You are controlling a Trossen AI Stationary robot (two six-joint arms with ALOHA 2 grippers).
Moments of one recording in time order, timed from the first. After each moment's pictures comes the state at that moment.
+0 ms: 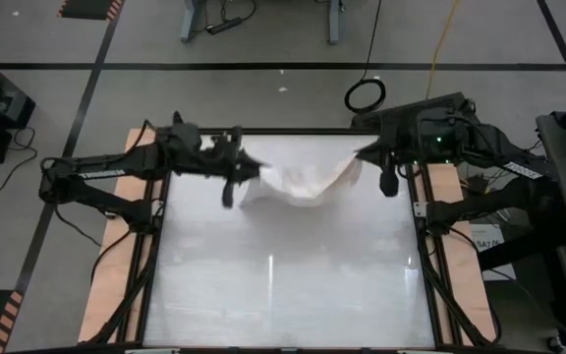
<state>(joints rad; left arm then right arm) 0.11 1.19 1.20 -0.10 0.21 0.06 -0.13 1.07 1.49 -0.87 0.04 -0.02</state>
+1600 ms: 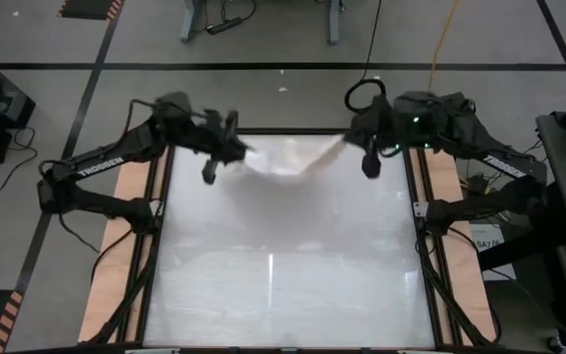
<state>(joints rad) 0.42 1.17 1.20 -0.17 0.71 -0.01 -0.34 1.15 1.46 -0.76 -0.08 -0.13</state>
